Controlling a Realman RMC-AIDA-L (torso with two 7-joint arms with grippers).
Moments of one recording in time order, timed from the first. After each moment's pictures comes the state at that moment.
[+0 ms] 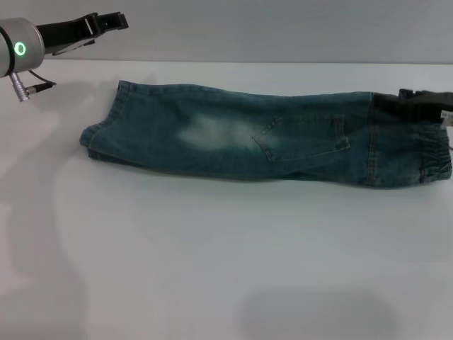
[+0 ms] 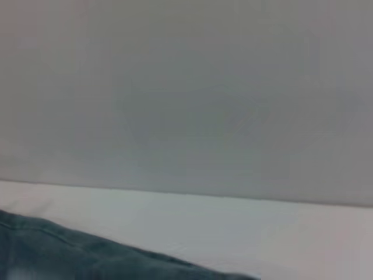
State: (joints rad) left arm -0.82 -2.03 0.64 0.60 2.17 0.78 -2.30; right arm 0.63 2.02 -0.66 -0.54 -1.98 -0.92 1.67
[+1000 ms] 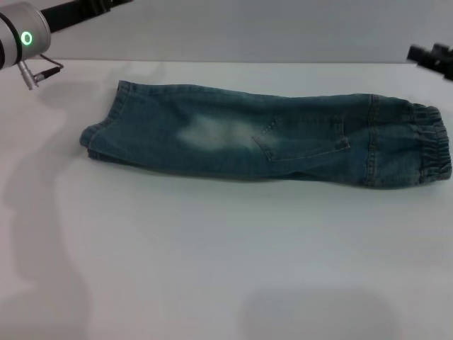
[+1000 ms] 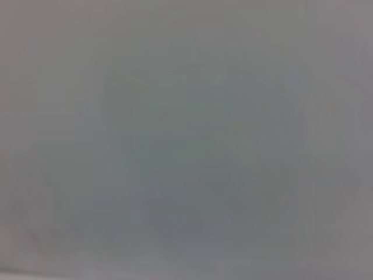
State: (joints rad) left arm -0.82 -2.05 0.65 0.60 1.94 0.74 -2.04; right arm 0.54 2.01 -0.62 -0.71 -1.81 -1.11 1.70
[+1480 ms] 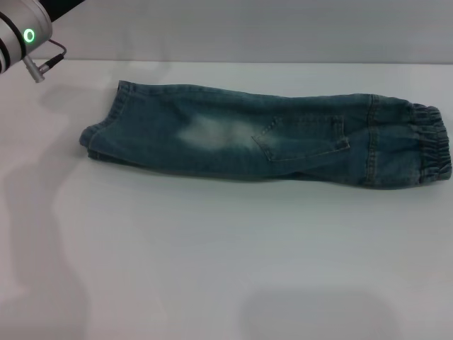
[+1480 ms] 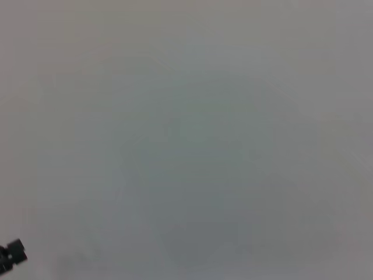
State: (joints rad) left arm -0.80 -2.06 0.65 0.51 1.53 0.76 -1.59; right arm 0.45 1.87 -0.52 -0.75 -1.78 -1.38 1.89
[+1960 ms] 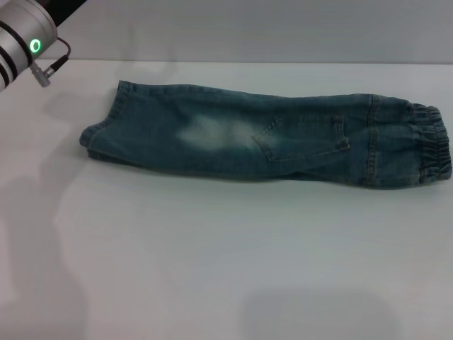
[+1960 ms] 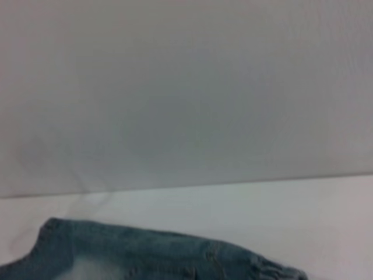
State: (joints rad) left arm -0.79 -2.06 0.65 0.41 1.29 0.86 -1.24; right arm 0.45 1.81 -0.48 -0.91 -2.11 -1.56 2.12
